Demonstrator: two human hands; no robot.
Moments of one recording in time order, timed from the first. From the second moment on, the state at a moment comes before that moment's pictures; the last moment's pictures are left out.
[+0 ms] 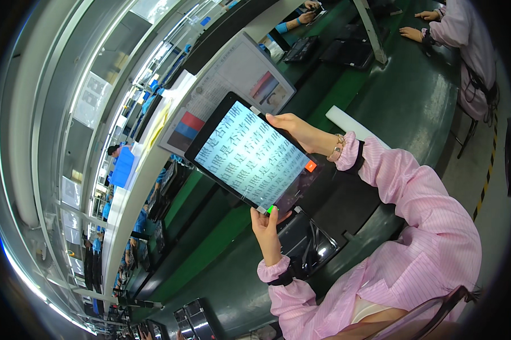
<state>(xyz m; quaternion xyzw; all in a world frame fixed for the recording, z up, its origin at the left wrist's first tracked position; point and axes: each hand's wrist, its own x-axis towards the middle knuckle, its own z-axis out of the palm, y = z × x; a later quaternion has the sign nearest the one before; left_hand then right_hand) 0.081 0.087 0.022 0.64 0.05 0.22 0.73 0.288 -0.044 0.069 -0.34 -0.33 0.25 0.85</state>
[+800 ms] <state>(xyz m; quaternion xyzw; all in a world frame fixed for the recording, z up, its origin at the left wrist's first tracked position) 0.065 0.059 0.060 0.72 0.14 0.35 0.59 0.211 -0.114 0.029 -0.35 -0.32 0.24 0.85</state>
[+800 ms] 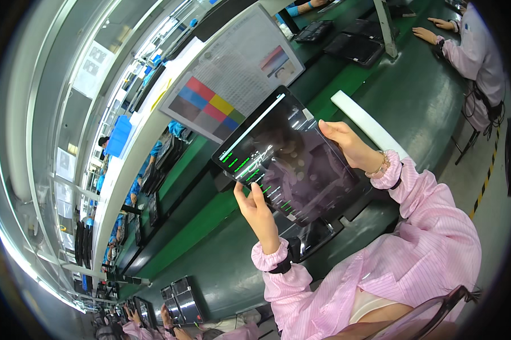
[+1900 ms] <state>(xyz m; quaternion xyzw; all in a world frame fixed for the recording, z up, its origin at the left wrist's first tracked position) -0.034 0.016 0.012 0.67 0.07 0.22 0.71 0.161 -0.140 0.066 -0.37 -0.33 0.22 0.84</state>
